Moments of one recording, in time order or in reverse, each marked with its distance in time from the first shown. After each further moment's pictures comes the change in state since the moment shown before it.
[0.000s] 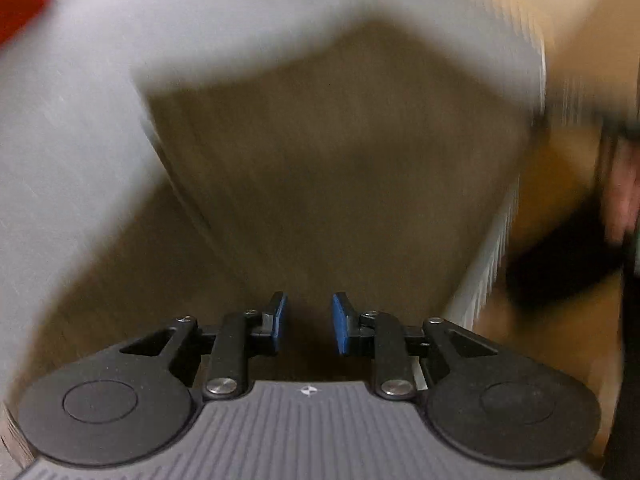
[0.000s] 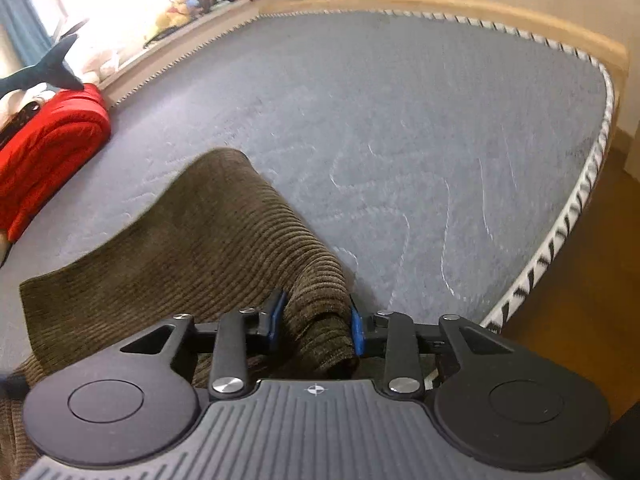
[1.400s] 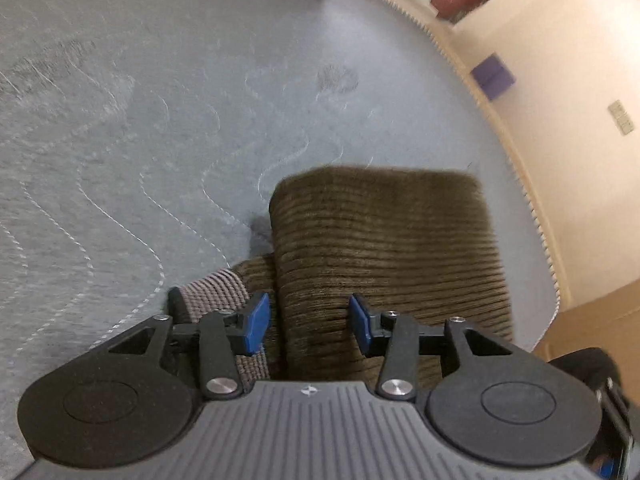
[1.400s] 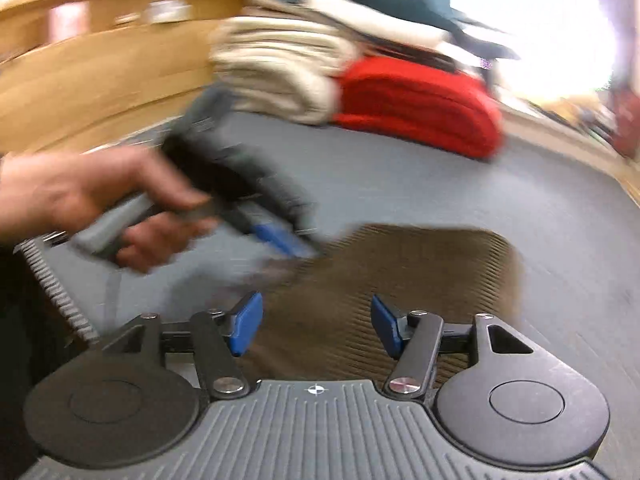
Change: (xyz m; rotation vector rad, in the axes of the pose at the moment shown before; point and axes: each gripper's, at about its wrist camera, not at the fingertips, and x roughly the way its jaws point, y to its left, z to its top) left arm -0.066 0.217 -0.172 -0.798 -0.395 -0.169; right arm -0.131 0.310 -0.145 -0.874 -0.070 0.514
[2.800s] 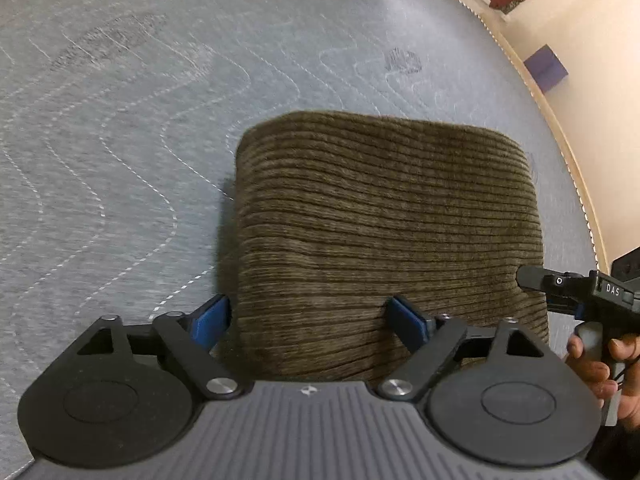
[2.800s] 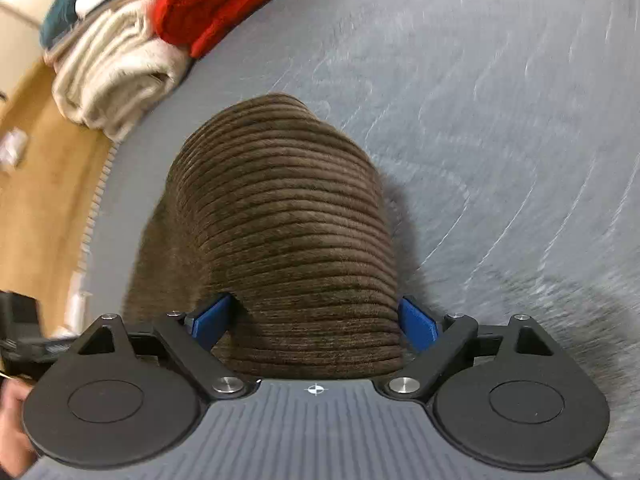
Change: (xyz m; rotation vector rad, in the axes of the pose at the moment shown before) left arm -0.018 0.017 -0.019 -0.052 0.053 0.155; right arm 0.149 -0.186 -0.021 0.788 0.359 0.247
